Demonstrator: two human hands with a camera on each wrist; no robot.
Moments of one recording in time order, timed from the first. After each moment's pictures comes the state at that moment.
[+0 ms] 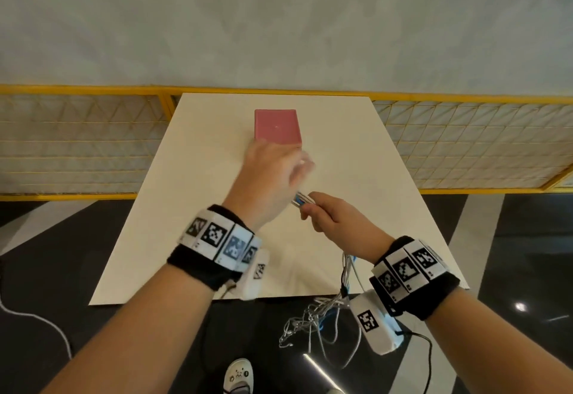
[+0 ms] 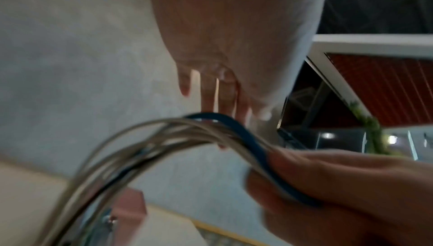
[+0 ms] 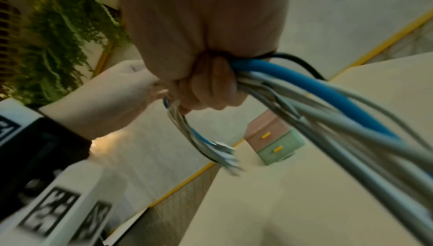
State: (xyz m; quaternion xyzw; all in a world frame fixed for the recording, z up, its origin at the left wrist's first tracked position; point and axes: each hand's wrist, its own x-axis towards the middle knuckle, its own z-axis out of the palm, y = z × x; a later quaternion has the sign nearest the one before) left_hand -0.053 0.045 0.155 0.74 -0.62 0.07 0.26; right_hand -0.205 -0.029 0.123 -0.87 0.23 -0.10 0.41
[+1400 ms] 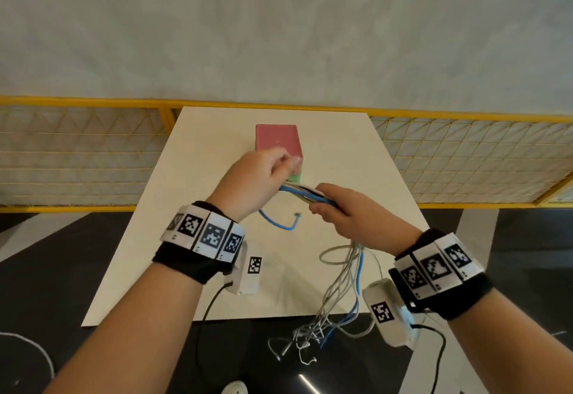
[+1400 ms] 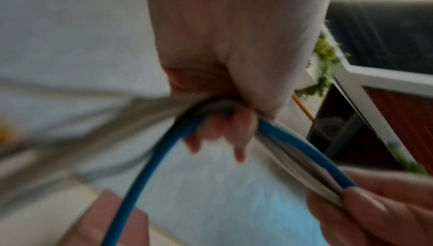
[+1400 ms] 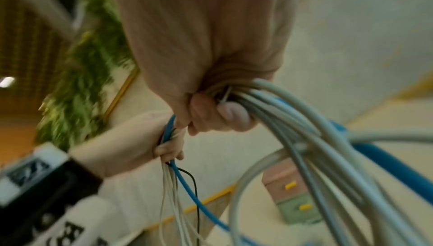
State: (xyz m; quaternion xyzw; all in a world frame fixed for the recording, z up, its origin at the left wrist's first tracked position) left_hand -0.018 0.044 0.175 0.73 -0.57 -0.10 0.36; right_hand -0.199 -0.044 0.169 -0.90 0.19 -0.09 0.37
